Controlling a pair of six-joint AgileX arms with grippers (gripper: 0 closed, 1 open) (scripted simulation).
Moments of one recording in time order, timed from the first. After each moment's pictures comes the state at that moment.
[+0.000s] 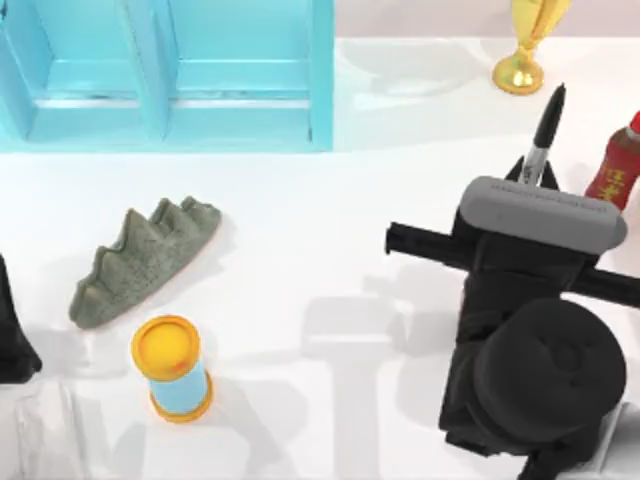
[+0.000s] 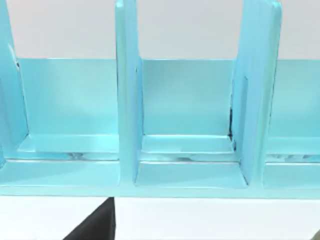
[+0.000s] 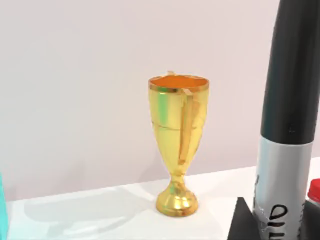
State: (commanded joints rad) left arm 0.00 0.00 0.00 0.00 0.00 0.00; right arm 1.03 1.66 0.54 1.35 1.34 -0.22
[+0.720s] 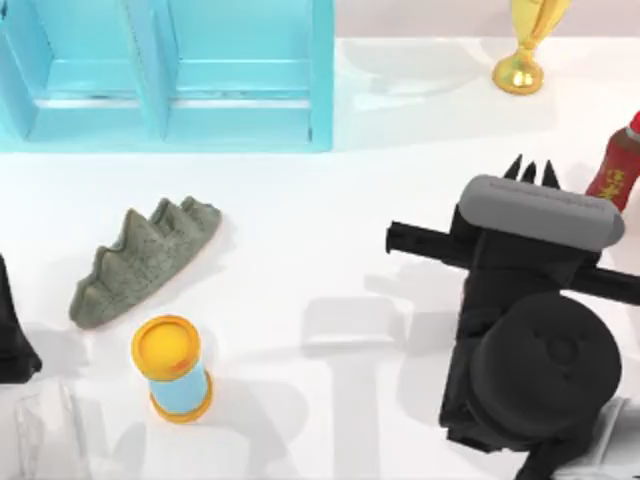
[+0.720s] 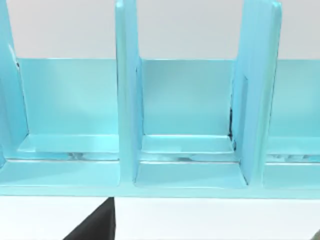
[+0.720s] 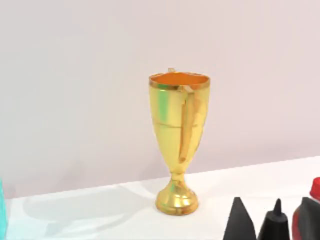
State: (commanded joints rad) left arm 0.00 0.00 0.00 0.00 0.00 0.00; right arm 1.02 1.66 0.54 1.33 1.33 -0.20
